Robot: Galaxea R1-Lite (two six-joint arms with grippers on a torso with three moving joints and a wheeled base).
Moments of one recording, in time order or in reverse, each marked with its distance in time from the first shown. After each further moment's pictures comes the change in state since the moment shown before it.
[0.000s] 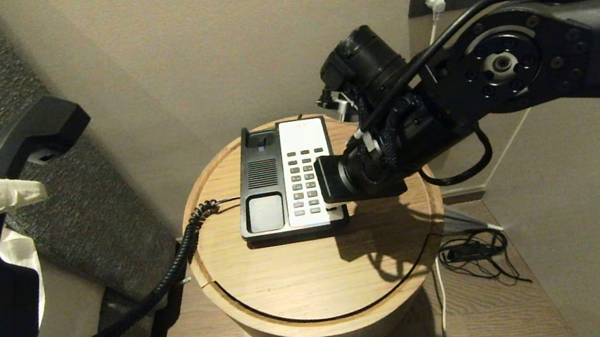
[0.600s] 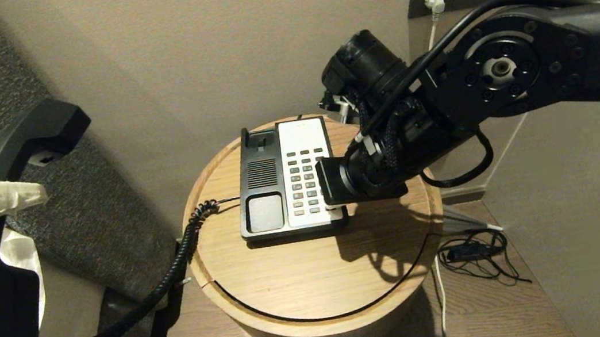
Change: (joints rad) left arm 0.001 -0.001 0.005 -0.001 -0.001 0.001; right arm -0.011 0.010 0.011 0.002 0.001 0.002
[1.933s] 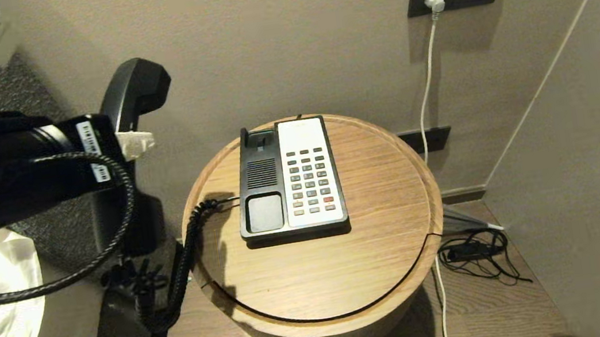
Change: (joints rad) left arm -0.048 0.151 0.219 -0.580 0.072 0.180; right arm -0.440 -0.848 0.411 0.146 -0.015 0.132
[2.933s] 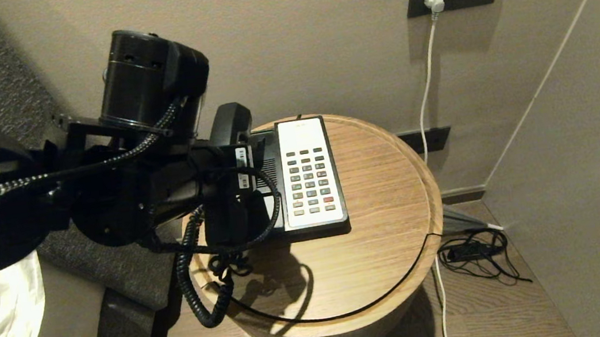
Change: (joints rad) left arm -0.085 0.342 -0.115 -0.023 0.131 -0.027; right arm -0.068 -0.399 0.443 -0.247 0.099 0.050
